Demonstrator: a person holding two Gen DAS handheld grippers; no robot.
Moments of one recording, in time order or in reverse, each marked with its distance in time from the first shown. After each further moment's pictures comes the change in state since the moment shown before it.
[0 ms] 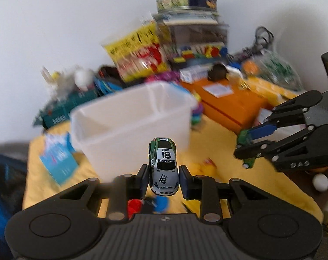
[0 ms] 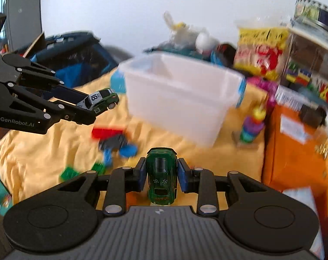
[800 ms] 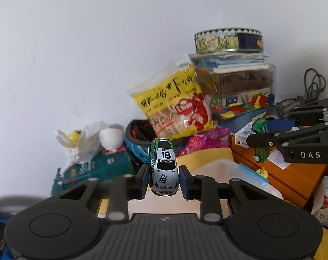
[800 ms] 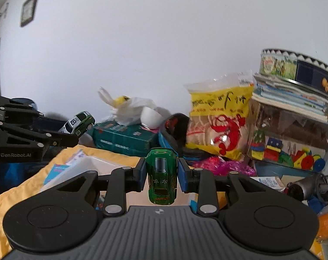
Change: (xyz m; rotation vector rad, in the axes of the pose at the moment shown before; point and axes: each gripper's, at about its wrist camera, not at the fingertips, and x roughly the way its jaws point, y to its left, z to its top) left arm 0.099 0.087 0.129 0.024 -0.174 0.094; right arm 0.060 -0.080 0.142 0.126 -0.270 -0.225
